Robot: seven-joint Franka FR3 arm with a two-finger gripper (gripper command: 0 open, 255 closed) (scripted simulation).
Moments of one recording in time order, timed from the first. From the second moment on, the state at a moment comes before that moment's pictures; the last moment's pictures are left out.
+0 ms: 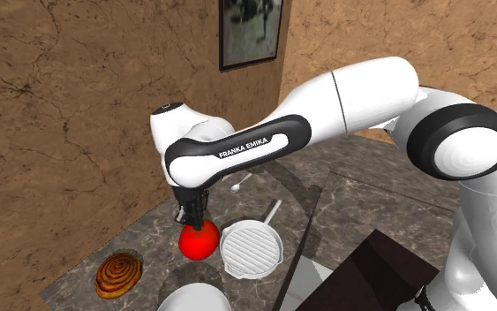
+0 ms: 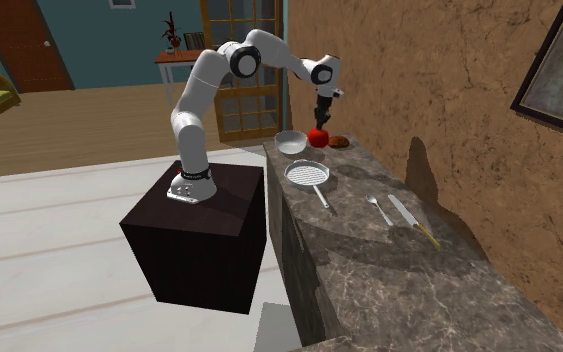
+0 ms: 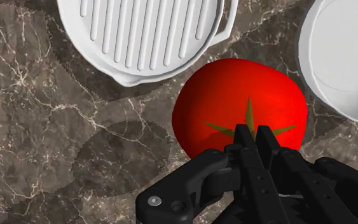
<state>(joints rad) 0.58 0.54 0.08 -1.49 -0.05 1.89 0.14</state>
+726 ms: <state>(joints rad) 0.58 0.60 0.08 -1.55 -0.06 2.00 0.15</state>
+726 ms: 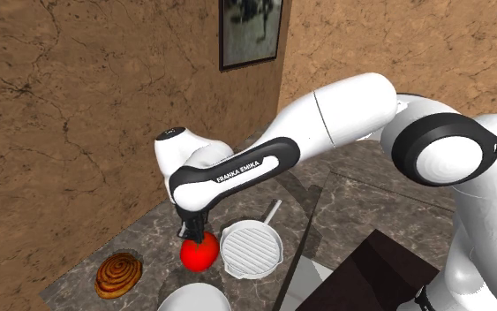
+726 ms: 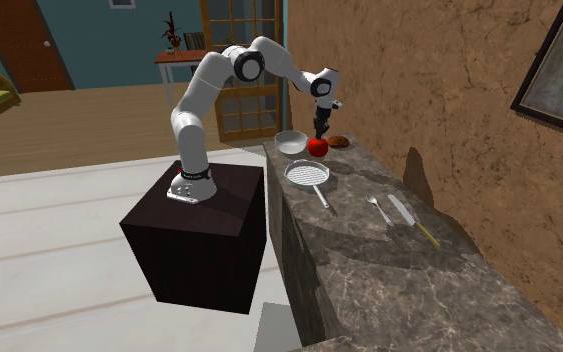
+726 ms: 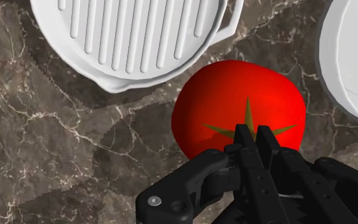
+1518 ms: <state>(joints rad) 0.58 0.64 0.08 -1.56 -0.06 2.05 0.15</state>
